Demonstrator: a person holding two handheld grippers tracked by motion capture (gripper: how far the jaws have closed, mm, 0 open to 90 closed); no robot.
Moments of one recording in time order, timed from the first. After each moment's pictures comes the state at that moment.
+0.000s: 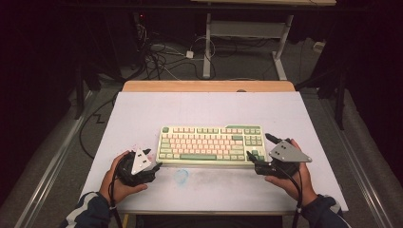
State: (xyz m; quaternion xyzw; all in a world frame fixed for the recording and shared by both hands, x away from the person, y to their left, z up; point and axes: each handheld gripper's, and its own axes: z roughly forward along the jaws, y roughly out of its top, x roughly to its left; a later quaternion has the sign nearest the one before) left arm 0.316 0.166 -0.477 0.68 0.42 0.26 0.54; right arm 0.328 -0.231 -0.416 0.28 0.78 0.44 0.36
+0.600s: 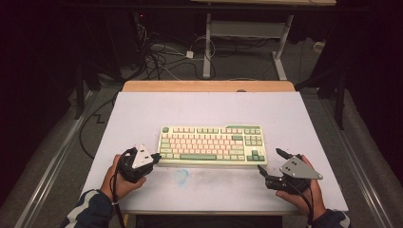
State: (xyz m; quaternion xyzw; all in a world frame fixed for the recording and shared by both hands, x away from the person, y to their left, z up) left arm 0.323 0.161 -0.463 0.70 0.41 0.21 0.54; right arm 0.299 -0.261 -0.443 0.30 0.78 0.41 0.36
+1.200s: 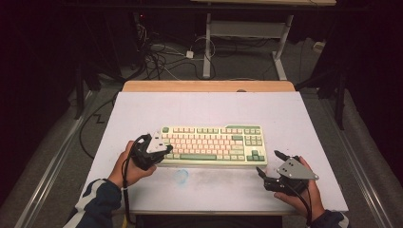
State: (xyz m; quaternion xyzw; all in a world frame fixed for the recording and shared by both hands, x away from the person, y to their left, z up) left arm 0.347 0.126 -0.434 0.73 0.39 0.18 0.53; right arm 0.298 -0.257 -0.448 0.30 0.79 0.40 0.35
